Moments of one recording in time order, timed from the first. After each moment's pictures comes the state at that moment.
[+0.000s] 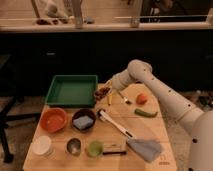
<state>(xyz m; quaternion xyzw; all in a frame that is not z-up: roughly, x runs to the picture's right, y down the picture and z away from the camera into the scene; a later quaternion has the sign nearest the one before) 0.017 -0.002 0.842 -0.15 -0.37 -0.09 0.91</state>
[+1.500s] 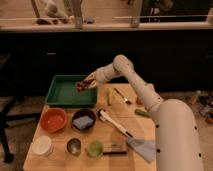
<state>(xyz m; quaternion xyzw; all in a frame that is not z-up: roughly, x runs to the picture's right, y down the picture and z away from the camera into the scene) -0.103 -0.040 0.878 -0.15 -0.49 -0.07 0.86</state>
